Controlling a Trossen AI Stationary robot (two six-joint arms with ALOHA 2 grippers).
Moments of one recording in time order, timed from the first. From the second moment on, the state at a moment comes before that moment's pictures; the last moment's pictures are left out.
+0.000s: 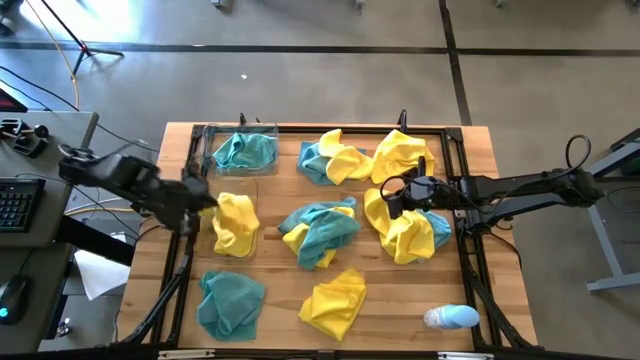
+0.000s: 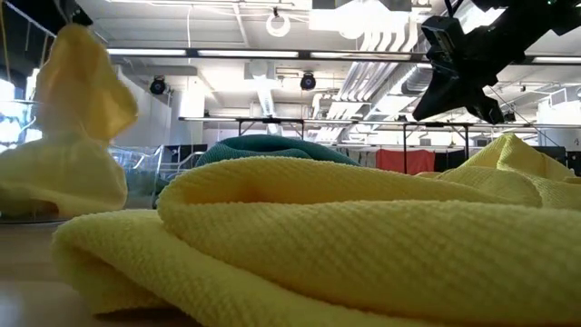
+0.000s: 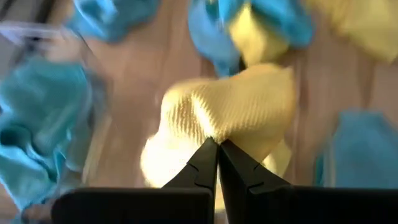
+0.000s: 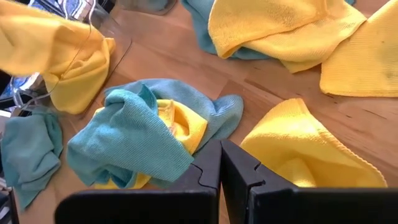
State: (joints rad) left arm -0.35 0.71 0.99 -1.32 -0.34 -0.41; right arm 0.01 0.94 0.61 -0.39 0.28 0.94
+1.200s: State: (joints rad) left arm -0.22 1.14 0.58 -0.93 -0.14 -0.60; right arm 0.01 0.94 0.61 -0.39 0.25 0.89
